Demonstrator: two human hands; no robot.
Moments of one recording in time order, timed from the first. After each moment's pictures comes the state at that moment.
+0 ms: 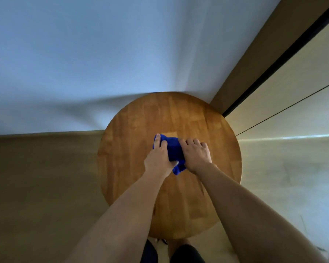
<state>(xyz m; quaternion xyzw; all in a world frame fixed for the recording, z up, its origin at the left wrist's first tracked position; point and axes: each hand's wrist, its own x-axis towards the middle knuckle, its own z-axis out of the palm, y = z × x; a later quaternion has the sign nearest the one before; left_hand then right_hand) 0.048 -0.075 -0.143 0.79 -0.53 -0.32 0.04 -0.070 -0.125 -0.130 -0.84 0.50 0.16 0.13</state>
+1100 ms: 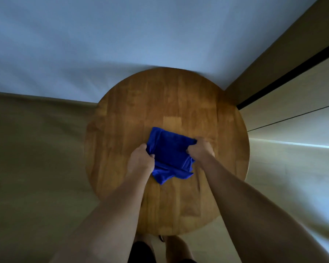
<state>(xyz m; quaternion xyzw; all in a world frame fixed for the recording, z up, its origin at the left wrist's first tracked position) 0.059 -0.041 -0.239 0.88 -0.28 -0.38 0.12 -0.086 -0.150 -0.205 -0.56 0.70 0.14 0.41</state>
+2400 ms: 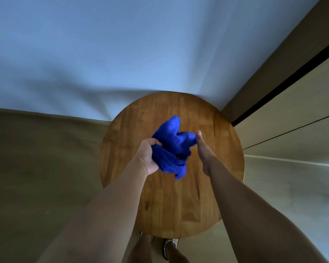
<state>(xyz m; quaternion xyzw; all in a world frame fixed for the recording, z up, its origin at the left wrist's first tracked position) 0.066 -0.058 -0.127 0.52 0.11 -0.68 0.51 -0.086 -0.141 -0.130 -0.35 0.66 -0.06 0.66</state>
